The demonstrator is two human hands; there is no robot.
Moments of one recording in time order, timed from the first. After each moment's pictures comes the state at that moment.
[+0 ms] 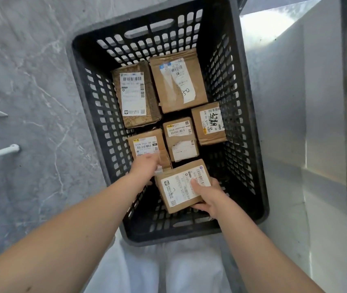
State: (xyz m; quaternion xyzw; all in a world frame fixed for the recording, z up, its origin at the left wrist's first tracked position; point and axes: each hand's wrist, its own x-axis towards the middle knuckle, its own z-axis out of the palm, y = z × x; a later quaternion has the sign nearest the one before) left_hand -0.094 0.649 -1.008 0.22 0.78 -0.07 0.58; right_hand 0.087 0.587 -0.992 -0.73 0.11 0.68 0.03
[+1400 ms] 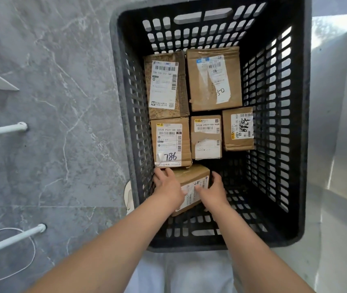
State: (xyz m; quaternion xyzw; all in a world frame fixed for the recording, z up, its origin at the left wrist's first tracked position) left_hand -0.085 0.599 -1.017 0.40 0.71 -0.34 0.48; right_hand 0.034 0.577 -1.042 -0.79 -0.21 0.57 -0.07
